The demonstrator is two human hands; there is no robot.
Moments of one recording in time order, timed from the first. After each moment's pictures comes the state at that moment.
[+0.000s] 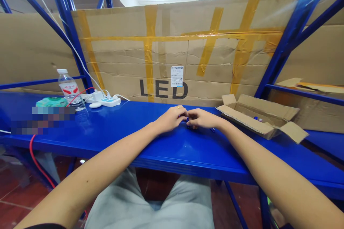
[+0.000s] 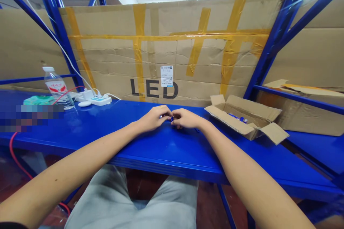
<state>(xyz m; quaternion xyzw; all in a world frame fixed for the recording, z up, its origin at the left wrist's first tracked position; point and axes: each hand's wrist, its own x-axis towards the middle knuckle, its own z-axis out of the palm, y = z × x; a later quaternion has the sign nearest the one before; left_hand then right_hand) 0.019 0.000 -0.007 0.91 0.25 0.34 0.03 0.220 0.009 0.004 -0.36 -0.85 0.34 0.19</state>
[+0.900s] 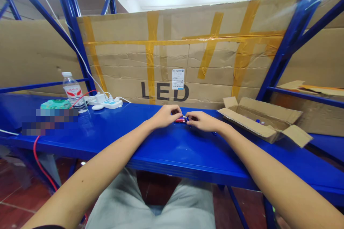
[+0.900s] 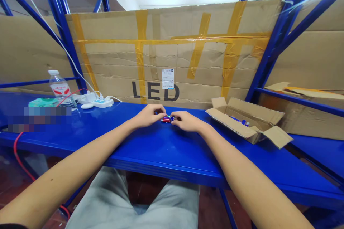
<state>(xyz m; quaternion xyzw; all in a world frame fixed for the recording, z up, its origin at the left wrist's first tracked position) -0.002 0.003 0.011 0.86 0.33 0.35 0.17 0.215 0.002 0.008 -0.38 -0.88 0.18 0.21</state>
